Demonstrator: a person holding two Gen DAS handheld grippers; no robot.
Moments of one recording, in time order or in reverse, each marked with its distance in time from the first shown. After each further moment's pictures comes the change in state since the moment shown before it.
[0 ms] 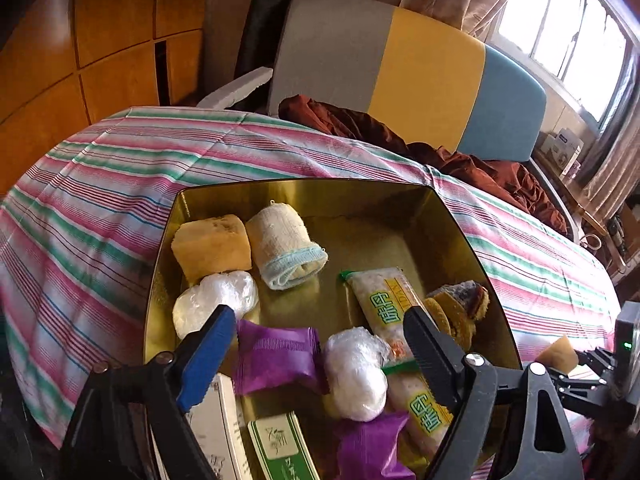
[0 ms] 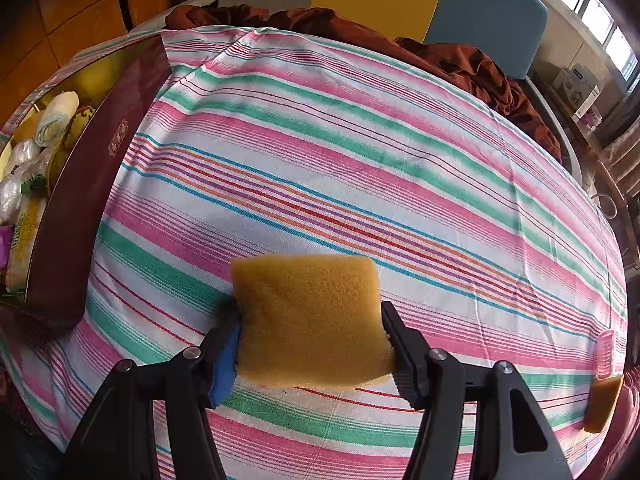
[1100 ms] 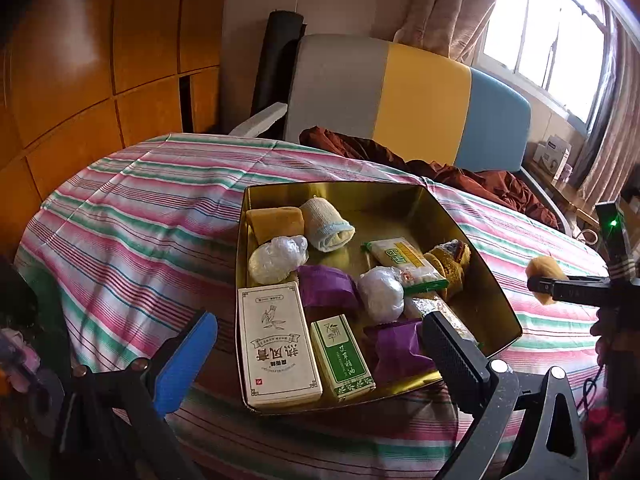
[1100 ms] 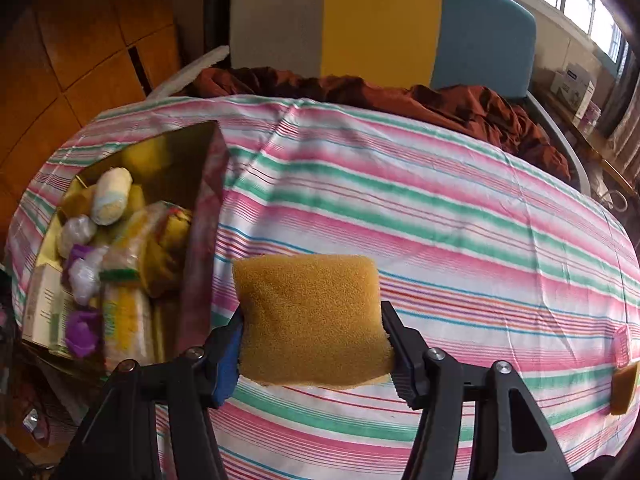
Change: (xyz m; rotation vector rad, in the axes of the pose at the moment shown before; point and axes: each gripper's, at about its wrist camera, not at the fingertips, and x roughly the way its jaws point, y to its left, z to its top) left arm -0.091 0.031 -0.065 0.021 -0.126 0.033; right arm -0.066 0.059 0.038 0.089 -0.156 0.124
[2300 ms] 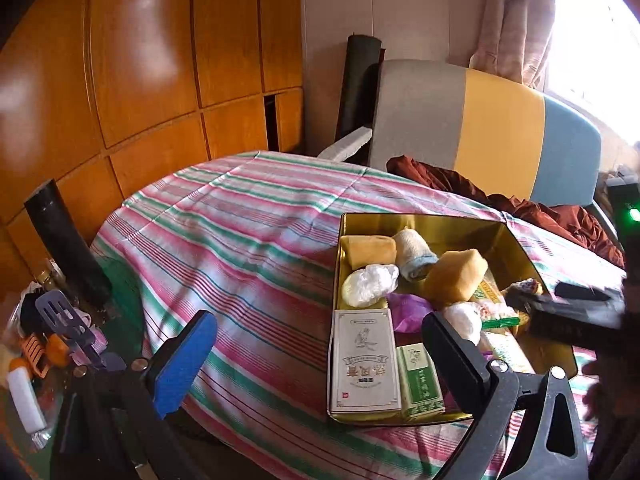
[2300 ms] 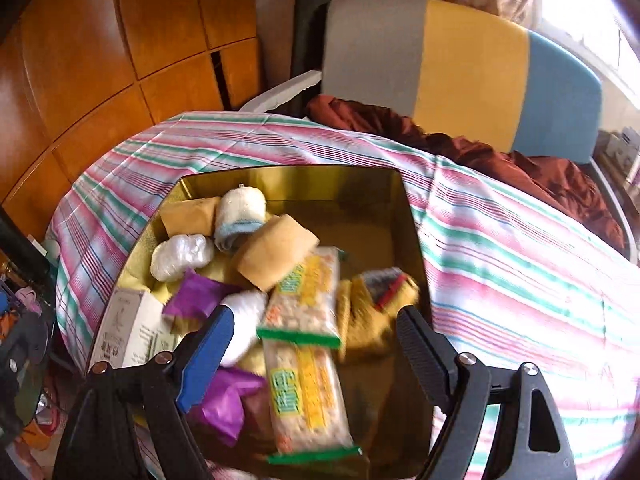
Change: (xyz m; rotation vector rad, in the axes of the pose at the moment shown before) left arm -0.020 0.018 0.003 -0.083 -0.099 0.294; right arm 0.000 0.135 0.004 -0.124 -0.123 0.109
